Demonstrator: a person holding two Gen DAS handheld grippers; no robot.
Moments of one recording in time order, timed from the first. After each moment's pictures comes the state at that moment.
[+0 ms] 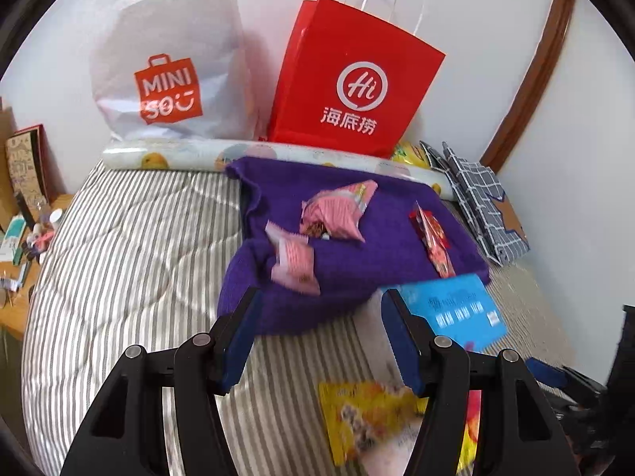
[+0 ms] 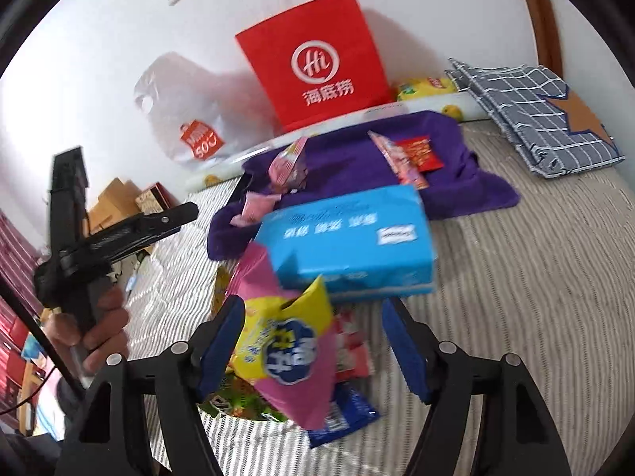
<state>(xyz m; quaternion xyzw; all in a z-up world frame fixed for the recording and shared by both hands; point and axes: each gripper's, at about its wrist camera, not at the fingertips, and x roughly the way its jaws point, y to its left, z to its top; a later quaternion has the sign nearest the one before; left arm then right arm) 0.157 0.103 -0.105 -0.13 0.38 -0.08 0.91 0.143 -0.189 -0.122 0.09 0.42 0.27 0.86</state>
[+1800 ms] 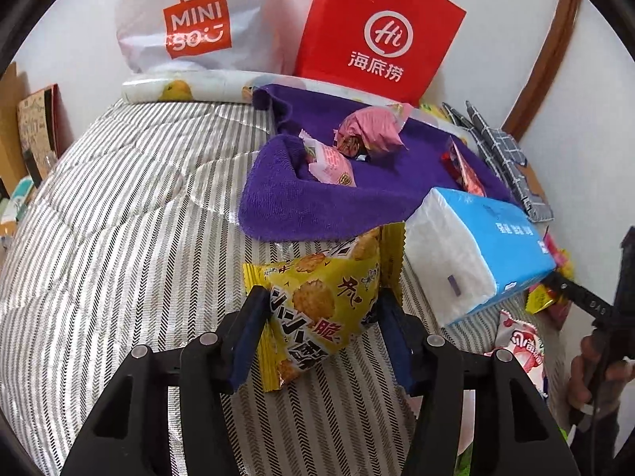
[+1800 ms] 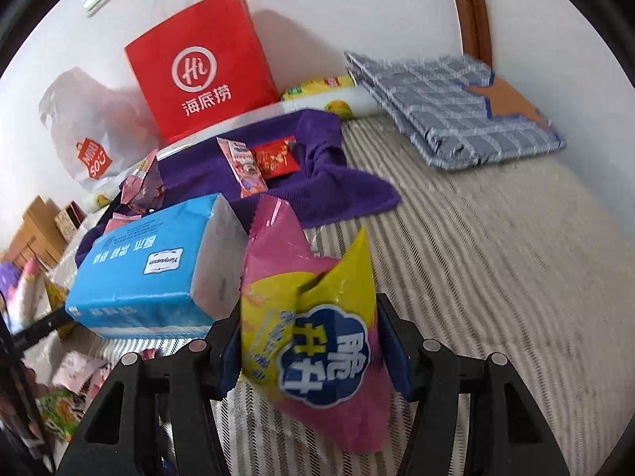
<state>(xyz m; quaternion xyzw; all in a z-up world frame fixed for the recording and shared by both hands) 0.132 0.105 -0.177 -0.13 0.41 -0.06 0.90 0.204 -0.276 -0.188 0.08 0.41 0.14 0.90</state>
